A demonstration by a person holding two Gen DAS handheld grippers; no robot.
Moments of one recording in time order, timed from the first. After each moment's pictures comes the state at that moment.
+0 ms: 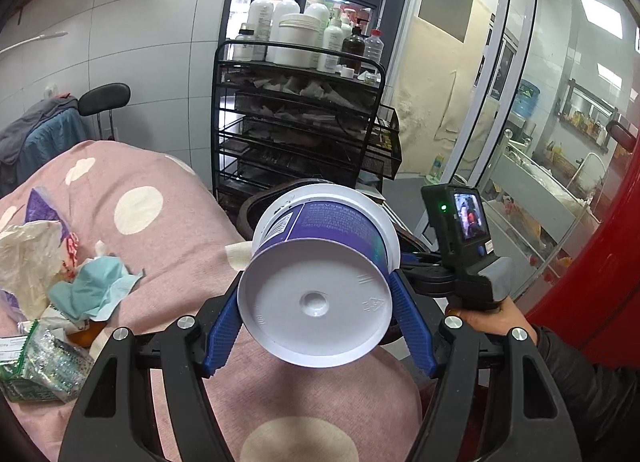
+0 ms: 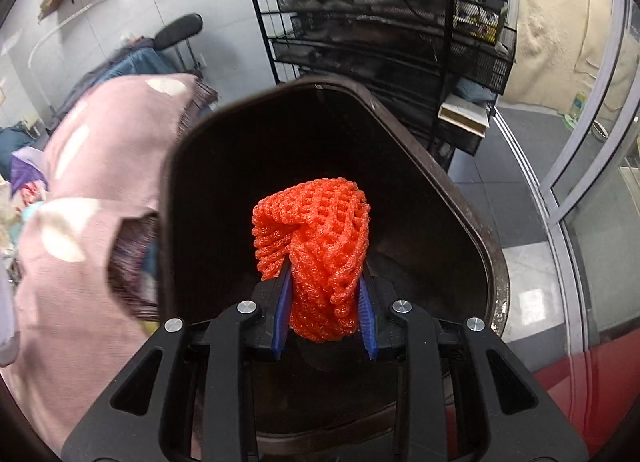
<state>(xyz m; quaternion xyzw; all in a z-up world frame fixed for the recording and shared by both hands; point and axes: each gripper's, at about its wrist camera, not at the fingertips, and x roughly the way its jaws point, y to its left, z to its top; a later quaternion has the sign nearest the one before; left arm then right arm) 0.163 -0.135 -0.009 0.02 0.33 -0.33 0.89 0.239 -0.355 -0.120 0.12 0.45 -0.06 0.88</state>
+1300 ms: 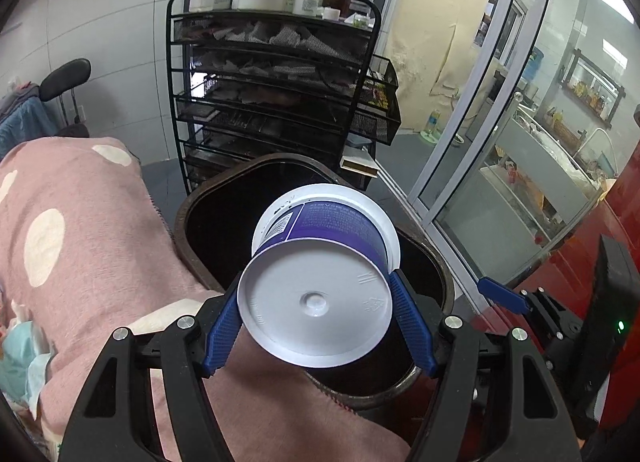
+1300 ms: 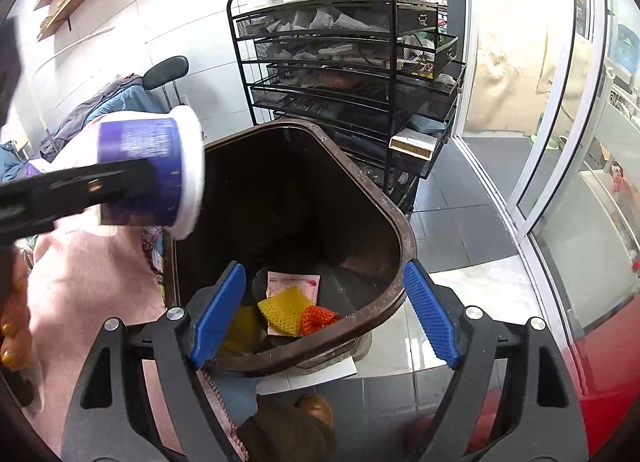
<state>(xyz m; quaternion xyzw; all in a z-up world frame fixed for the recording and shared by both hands) 0.238 -0.224 -0.042 0.05 0.41 -0.35 0.84 0.159 -0.356 -0.084 0.11 0.37 -0.11 0.92</state>
